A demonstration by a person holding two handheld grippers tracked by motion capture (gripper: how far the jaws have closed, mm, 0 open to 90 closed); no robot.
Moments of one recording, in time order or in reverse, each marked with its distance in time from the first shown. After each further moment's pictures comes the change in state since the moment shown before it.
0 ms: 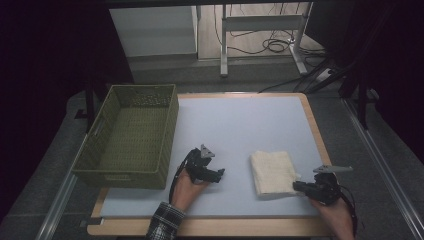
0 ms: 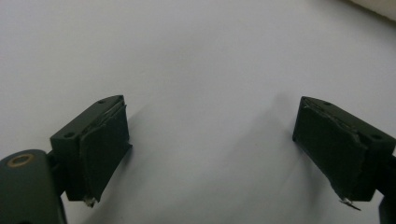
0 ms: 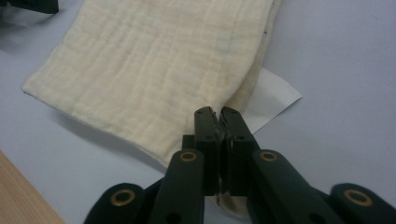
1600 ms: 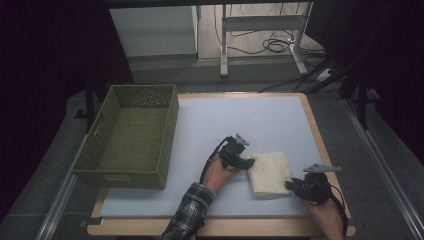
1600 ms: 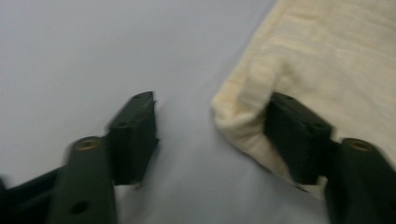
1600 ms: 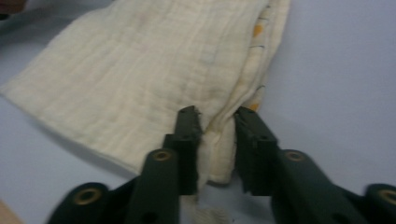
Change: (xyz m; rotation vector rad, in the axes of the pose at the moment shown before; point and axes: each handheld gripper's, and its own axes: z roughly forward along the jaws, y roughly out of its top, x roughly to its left) left arm -0.043 0.078 0.061 0.014 -0.170 0.080; right arm 0.022 0.007 0.013 -0.009 -0.089 -0.042
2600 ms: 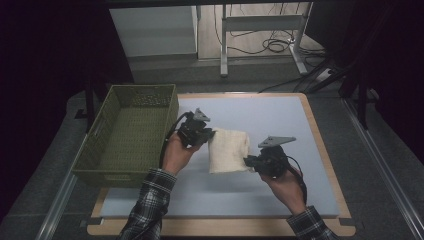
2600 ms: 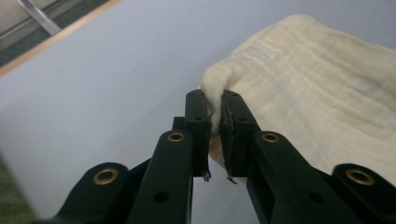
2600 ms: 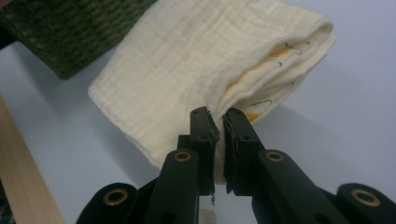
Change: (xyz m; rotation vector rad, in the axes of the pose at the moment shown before) left arm 0.069 0.008 -0.146 -0.039 0.156 0.016; right arm 0.098 0.110 0.024 -0.075 0.178 -0.203
